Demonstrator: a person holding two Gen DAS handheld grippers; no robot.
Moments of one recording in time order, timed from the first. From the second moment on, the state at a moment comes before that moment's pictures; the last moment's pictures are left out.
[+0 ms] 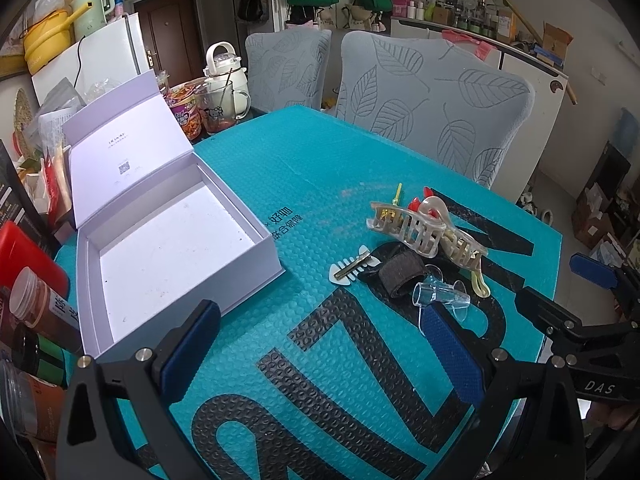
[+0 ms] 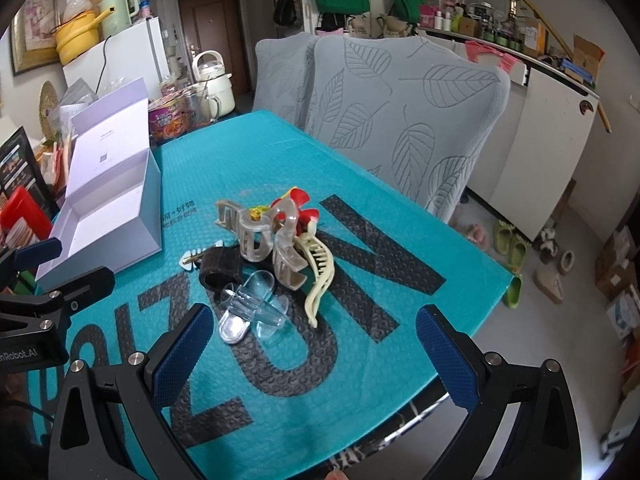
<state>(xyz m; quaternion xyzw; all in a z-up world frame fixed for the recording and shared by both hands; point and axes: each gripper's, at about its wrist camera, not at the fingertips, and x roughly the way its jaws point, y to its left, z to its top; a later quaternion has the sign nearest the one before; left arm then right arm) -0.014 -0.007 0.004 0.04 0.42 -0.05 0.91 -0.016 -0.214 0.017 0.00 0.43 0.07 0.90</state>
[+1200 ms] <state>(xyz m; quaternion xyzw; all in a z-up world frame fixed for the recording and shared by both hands) 0.050 -0.054 -0.054 -0.03 0.51 -0.09 0.86 0.023 -0.263 -0.036 0.03 0.48 0.08 0.87</state>
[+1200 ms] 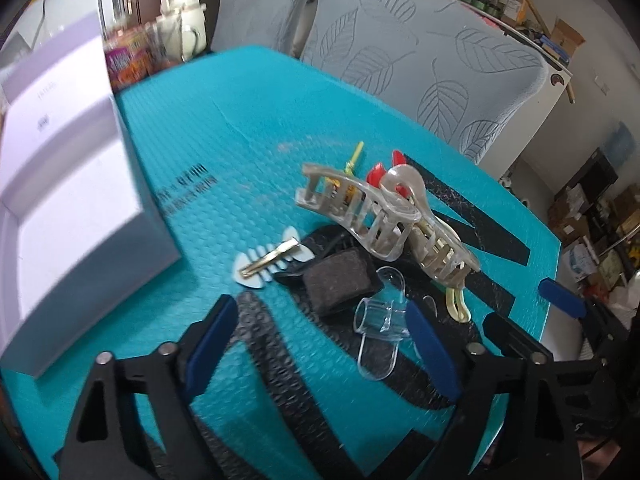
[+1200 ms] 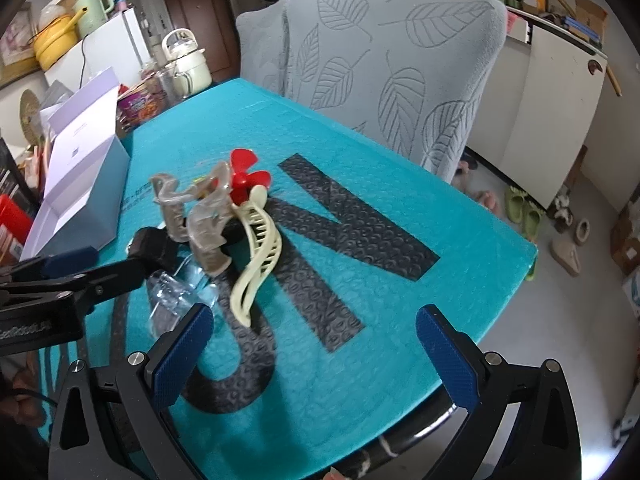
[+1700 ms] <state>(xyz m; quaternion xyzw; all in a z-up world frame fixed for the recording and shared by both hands) 0.074 -0.064 -0.069 -0.05 0.53 -0.11 0.84 0.037 -0.267 -0.042 0.03 0.49 0.09 0.87</state>
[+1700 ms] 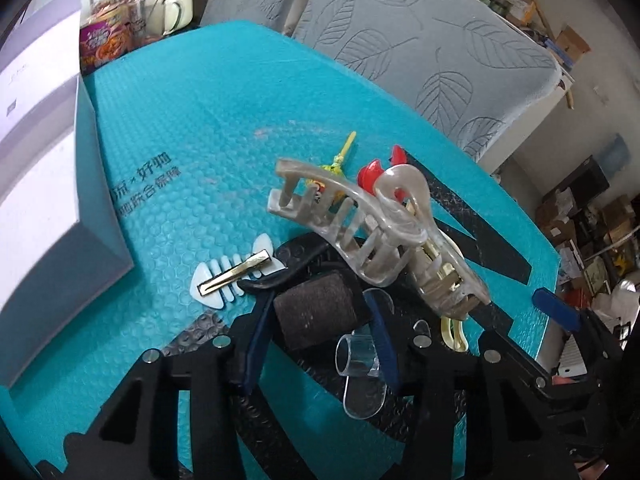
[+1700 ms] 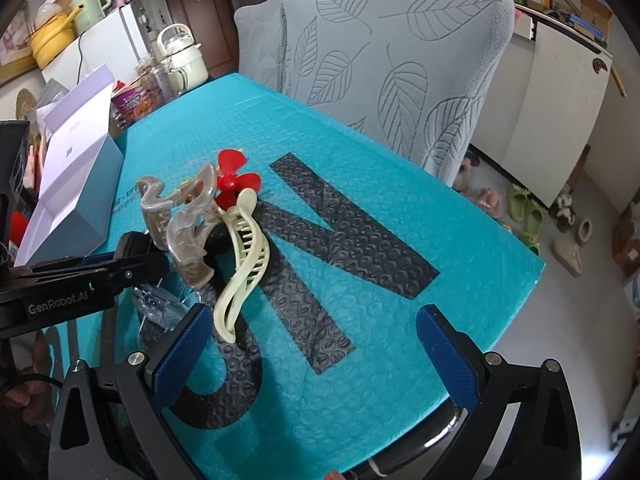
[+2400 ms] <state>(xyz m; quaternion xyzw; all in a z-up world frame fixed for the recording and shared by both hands) 0.016 -0.003 -0.046 -0.07 0.50 -0.08 0.86 0.018 -0.218 -0.031 0.03 0.49 0.16 0.86</state>
